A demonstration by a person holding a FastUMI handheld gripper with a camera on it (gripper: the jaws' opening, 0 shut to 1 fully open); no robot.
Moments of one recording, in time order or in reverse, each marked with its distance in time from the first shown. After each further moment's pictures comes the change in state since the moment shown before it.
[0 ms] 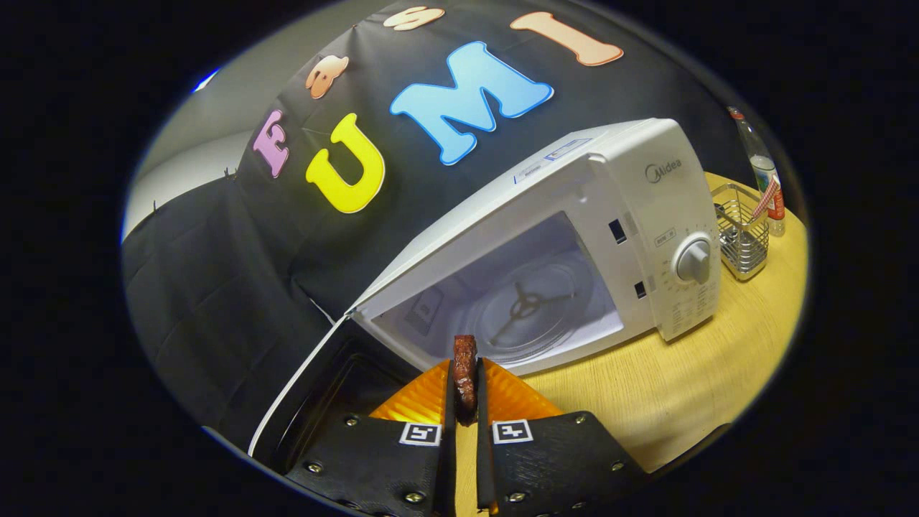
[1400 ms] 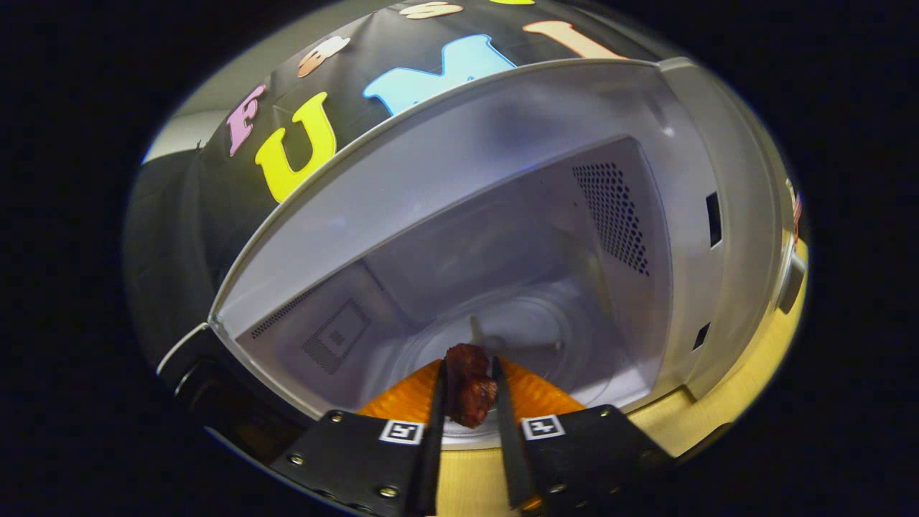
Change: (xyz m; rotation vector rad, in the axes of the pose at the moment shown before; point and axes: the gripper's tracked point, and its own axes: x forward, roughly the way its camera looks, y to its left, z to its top) arm 0.124 -0.064 0.019 -0.204 -0.146 -0.245
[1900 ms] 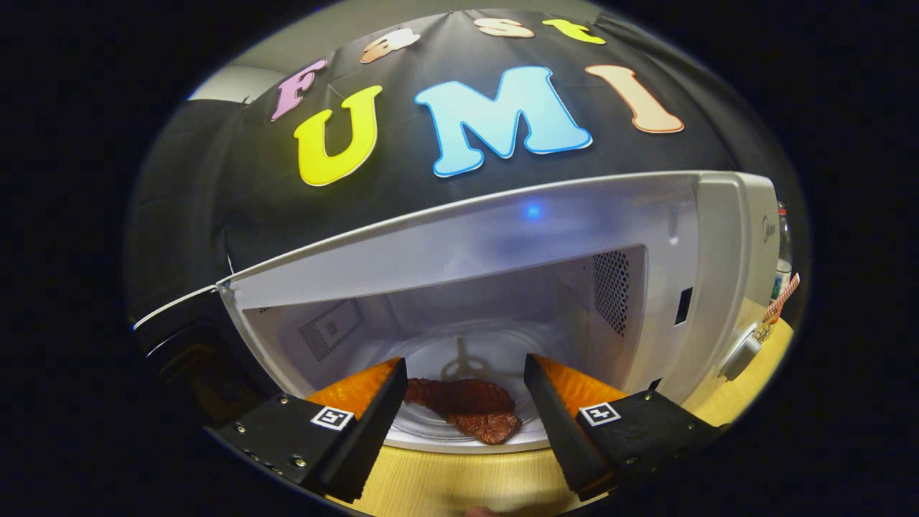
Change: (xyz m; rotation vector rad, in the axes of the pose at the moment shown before) arm -0.034 0.011 0.024 -0.216 -0.071 0.005
